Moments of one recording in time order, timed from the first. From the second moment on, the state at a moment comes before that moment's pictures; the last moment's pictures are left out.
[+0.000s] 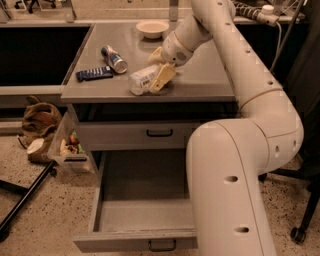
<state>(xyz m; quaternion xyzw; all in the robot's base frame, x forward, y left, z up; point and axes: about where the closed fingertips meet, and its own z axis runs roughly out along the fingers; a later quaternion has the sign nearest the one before) 0.743 0.000 0.843 -0.71 0.61 0.20 0.27</state>
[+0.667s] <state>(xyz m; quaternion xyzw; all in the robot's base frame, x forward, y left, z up) 0.743 0.000 0.852 -0.71 0.61 0.20 0.27</state>
